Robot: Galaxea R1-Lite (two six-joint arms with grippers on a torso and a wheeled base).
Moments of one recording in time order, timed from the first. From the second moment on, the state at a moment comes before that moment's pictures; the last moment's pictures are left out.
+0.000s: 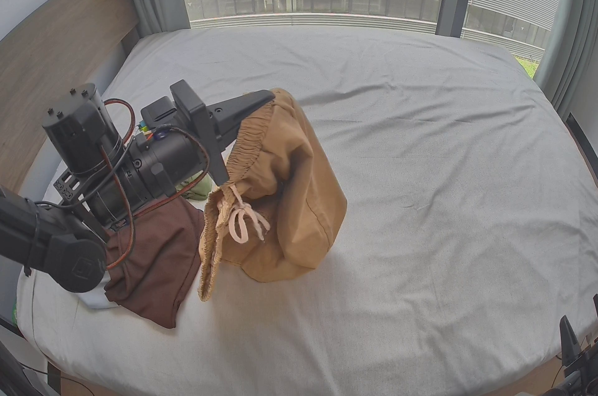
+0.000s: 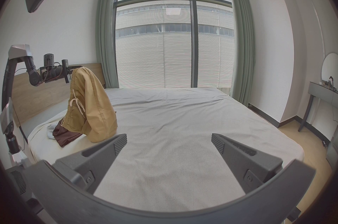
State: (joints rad) left arm -0.48 1.75 -0.78 -1.21 -0.45 -1.38; right arm 0.00 0.02 -0.02 0.00 0.00 0.01
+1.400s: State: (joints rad) left arm -0.74 1.82 -0.93 -1.13 -0.44 -1.40; right arm 0.00 0.02 -0.02 0.00 0.00 0.01
